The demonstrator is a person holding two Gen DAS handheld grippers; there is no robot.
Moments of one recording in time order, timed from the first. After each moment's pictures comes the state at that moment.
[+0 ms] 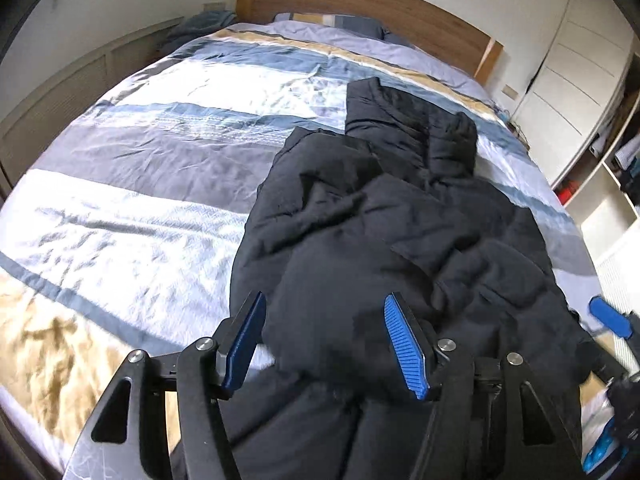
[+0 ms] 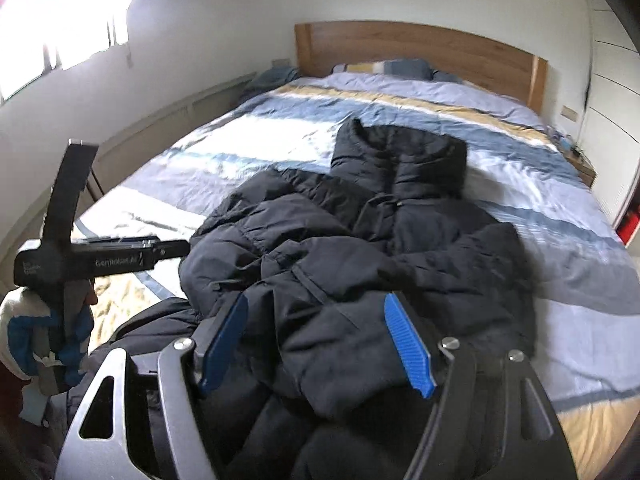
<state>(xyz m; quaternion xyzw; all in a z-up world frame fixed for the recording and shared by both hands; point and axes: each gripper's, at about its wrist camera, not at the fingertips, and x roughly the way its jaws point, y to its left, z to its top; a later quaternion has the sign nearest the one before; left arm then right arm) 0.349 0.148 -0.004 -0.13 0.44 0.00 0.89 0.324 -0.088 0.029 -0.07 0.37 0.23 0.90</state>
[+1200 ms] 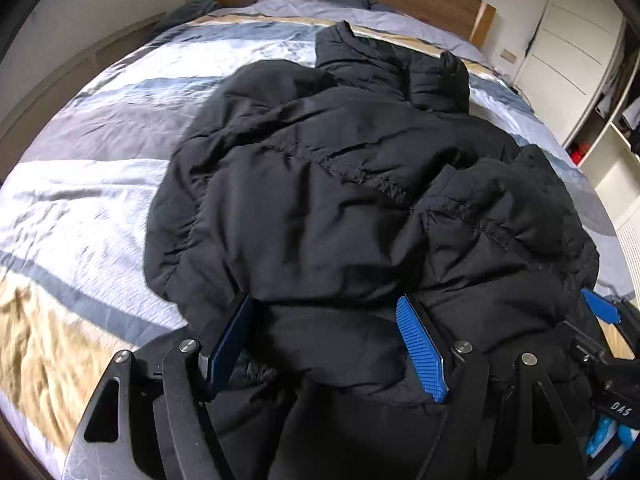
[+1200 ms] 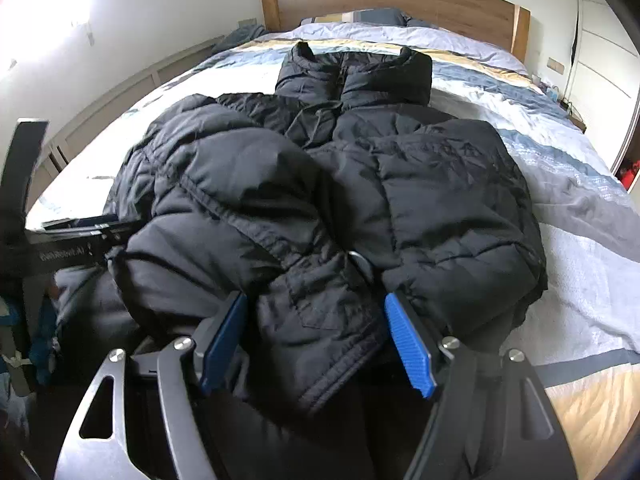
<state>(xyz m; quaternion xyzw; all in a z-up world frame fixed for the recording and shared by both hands) 0.334 0.078 -0.062 -0.08 0.47 0.00 0.88 0.337 -0.168 -0.057 -0.06 0.43 0.19 0.88</state>
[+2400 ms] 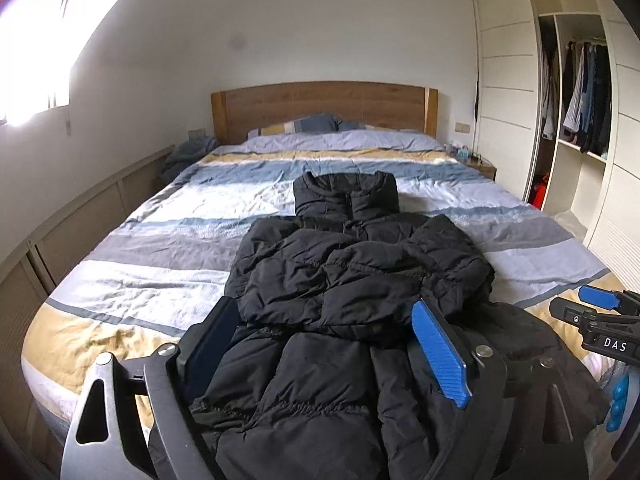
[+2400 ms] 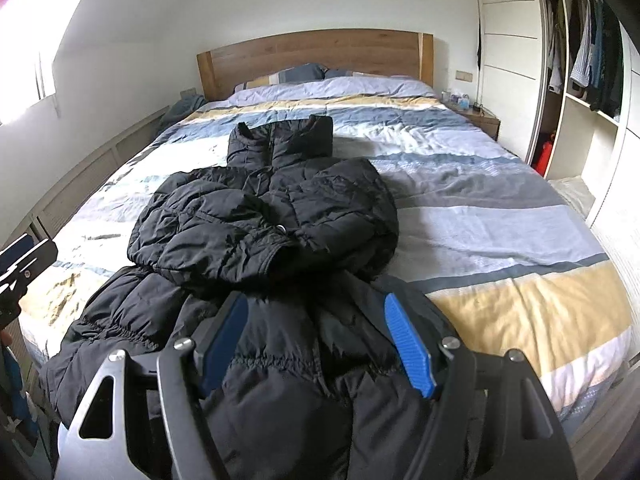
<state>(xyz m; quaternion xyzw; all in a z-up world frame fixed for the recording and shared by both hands) 0.130 0.010 0.073 0.01 0.26 0.00 0.97 0.164 -0.249 0.045 0.02 0.34 0.07 0.94</state>
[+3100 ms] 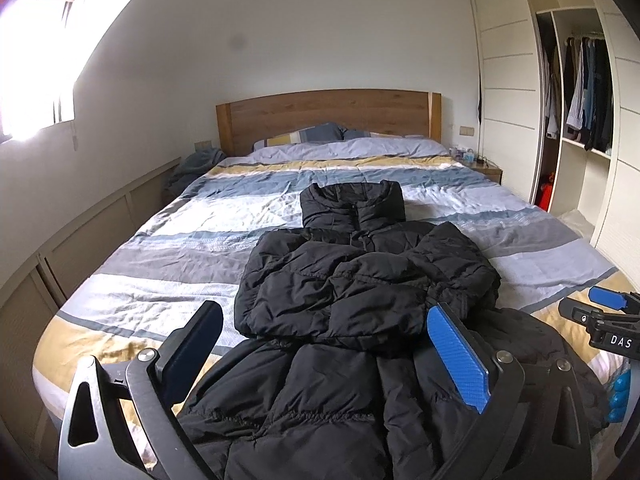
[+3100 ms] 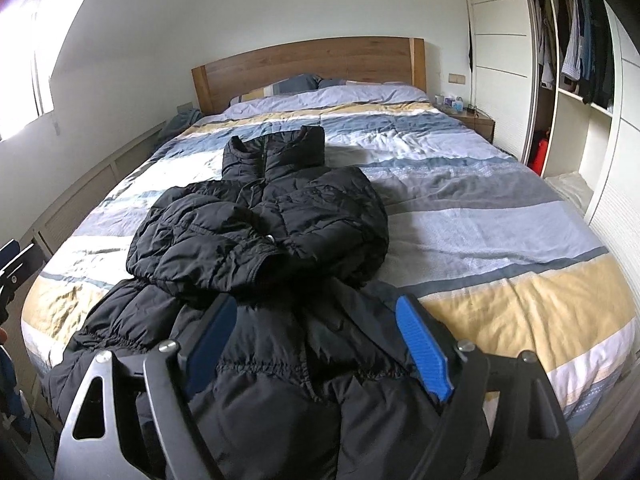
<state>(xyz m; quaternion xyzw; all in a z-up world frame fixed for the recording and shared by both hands) 0.136 0.002 0.081 0.03 0.25 0.02 0.97 0.173 -0.270 0.043 0.04 0.32 0.07 0.94</state>
